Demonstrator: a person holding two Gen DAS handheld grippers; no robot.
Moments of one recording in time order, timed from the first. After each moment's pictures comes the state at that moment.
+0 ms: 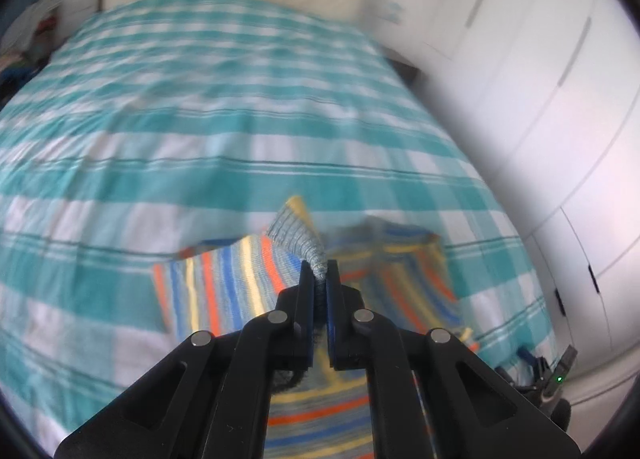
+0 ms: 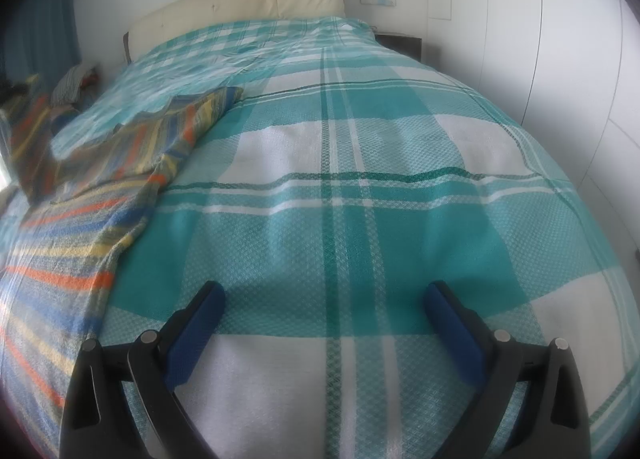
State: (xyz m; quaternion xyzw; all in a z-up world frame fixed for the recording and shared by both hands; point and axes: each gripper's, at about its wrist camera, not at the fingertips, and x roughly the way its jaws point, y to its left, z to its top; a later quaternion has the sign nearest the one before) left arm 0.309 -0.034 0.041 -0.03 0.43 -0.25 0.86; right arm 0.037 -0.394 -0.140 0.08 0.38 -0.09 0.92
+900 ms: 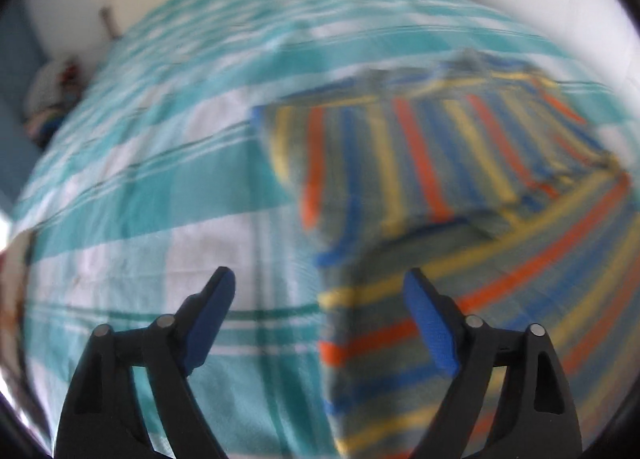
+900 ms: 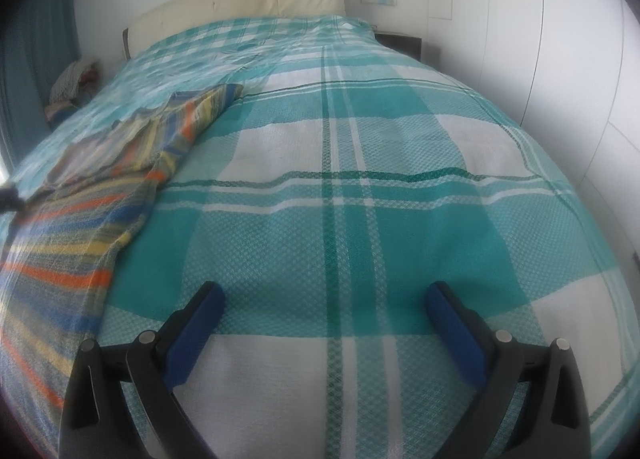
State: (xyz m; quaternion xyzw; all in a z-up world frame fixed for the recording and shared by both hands) left arm 0.250 0.027 -0.109 0.16 0.45 -0.09 0.88; right arm 0.037 -0.392 -0.140 0.07 0.38 -0.09 0.92
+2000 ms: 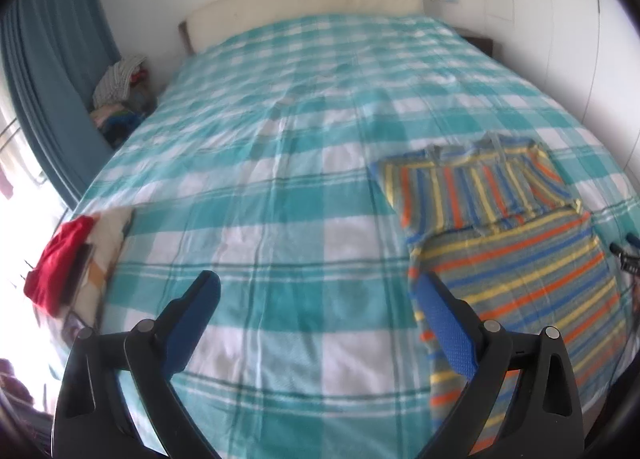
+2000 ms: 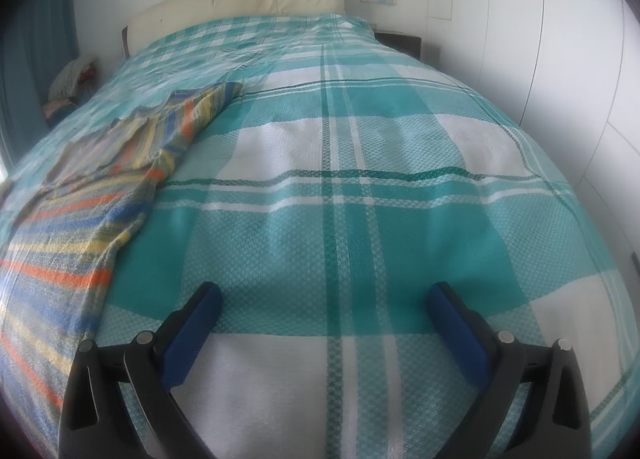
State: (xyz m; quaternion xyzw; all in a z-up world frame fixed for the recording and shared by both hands) left arm 0.147 0.141 0.035 0.13 0.40 -0.06 0.91; right arm 0.037 -0.391 -0.140 0.06 0.38 -0.09 0.92
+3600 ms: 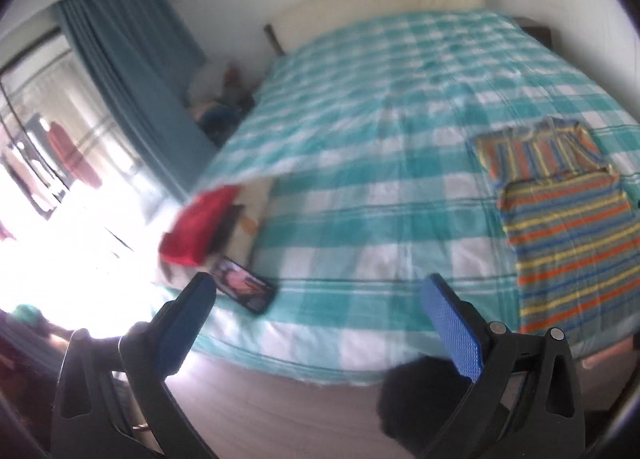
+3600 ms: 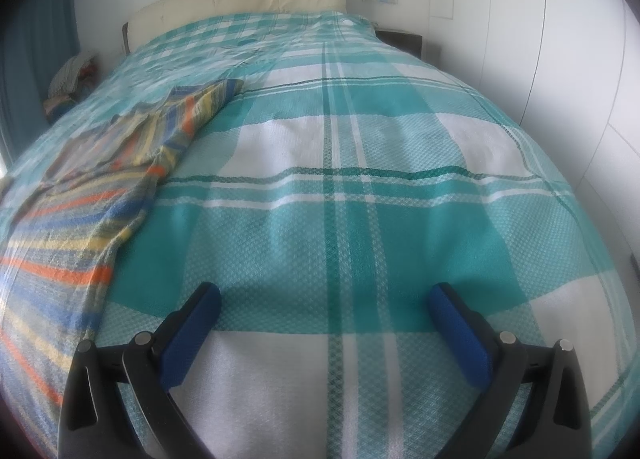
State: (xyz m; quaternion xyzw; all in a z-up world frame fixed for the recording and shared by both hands) left arm -0.002 0.246 0.125 0.17 0.39 0.06 0.90; right arm 0.038 -0.389 -0.138 0.06 0.39 -0.09 0.91
